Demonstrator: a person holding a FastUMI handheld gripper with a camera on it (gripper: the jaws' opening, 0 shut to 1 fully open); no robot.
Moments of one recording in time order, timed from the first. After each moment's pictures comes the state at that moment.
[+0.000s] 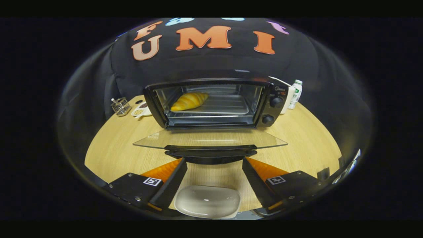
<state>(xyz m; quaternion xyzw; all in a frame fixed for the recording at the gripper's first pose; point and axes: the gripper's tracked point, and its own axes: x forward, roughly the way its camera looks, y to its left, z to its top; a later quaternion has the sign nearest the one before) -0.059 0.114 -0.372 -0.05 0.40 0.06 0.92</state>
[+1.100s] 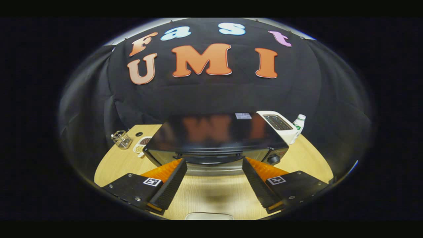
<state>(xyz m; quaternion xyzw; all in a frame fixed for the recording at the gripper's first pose) 0.061 0.128 -0.255 -0.03 0.29 0.06 0.96</state>
